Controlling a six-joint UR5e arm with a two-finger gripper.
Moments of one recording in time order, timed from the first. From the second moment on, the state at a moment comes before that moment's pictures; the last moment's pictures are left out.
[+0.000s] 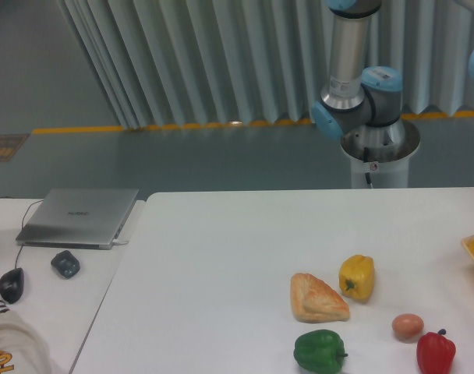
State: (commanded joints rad) arm 2.76 -1.80 -1.53 -1.28 1.48 1.86
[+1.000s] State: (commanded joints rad) arm 2.76 -1.80 -1.57 -1.24 1.51 1.86
